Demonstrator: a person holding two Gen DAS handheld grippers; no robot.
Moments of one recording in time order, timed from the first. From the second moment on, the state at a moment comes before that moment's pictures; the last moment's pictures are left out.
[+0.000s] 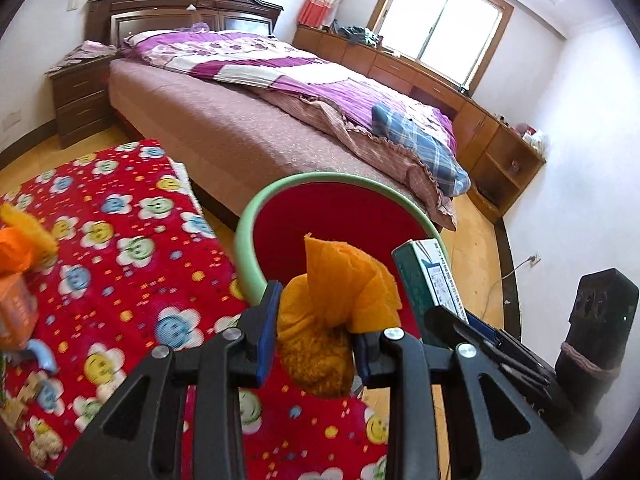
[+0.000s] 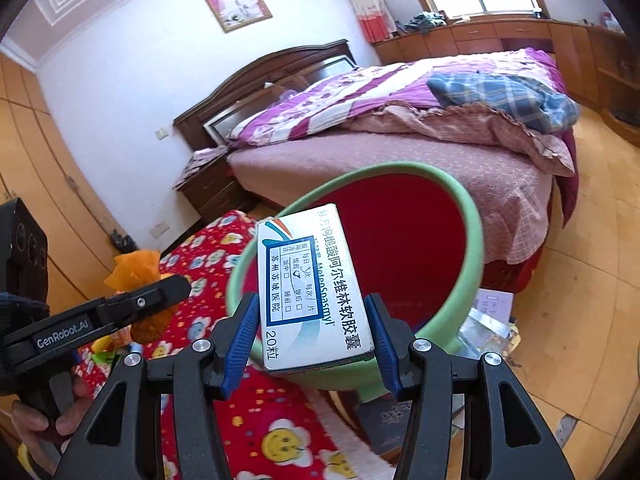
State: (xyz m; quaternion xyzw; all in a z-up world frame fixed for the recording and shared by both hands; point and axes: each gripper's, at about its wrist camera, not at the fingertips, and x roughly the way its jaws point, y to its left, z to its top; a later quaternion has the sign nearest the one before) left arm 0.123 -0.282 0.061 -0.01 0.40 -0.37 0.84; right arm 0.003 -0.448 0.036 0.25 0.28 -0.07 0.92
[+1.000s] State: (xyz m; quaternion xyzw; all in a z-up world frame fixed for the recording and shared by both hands) left arm 0.132 -0.273 0.055 -0.02 0.42 -0.35 0.84; right arm 0.009 -0.465 0.023 0.27 0.28 -0.09 0.92
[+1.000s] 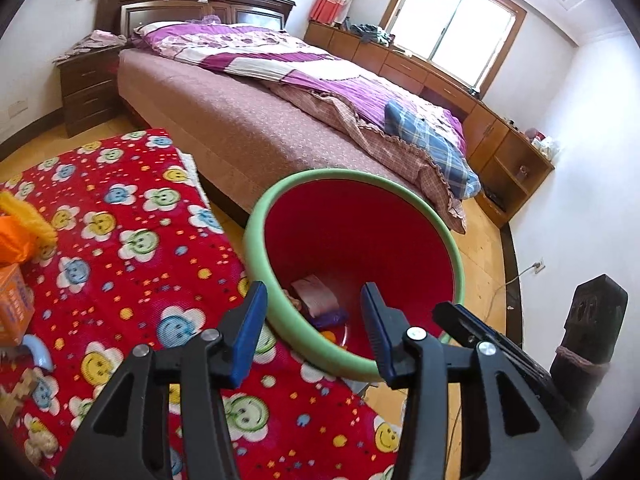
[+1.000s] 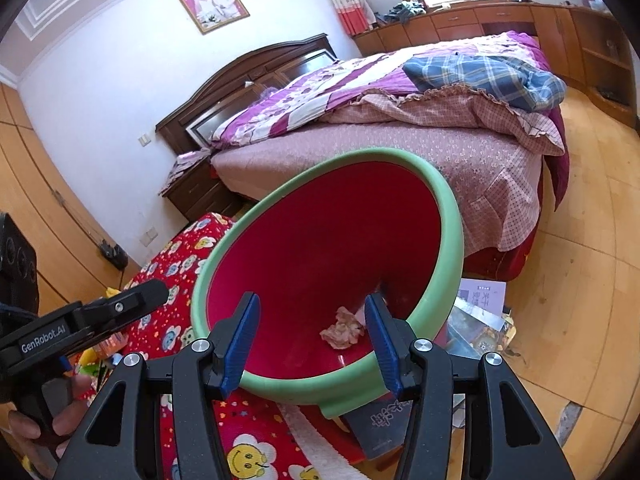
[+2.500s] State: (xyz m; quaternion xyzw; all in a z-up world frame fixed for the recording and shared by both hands) left arm 0.115 -0.038 0.058 -0.05 0.42 -0.11 0.90; right arm 0.026 -0.330 0.038 0.21 0.34 0.01 0.92
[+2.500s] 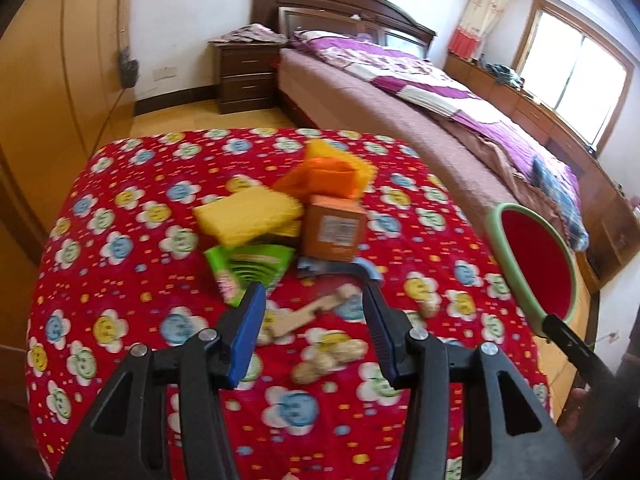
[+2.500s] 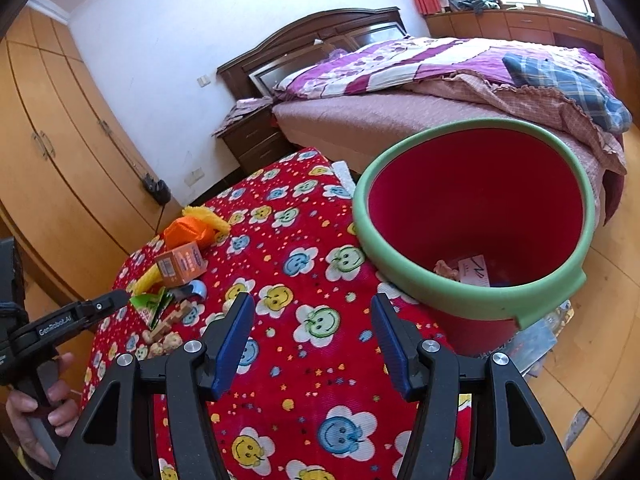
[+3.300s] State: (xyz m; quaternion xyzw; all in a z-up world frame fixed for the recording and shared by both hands) left arm 0.163 -0.015 0.002 -0.02 0.48 -0.07 0.87; right arm 0.035 -0.310 0.028 0.19 0.36 0.02 0.91
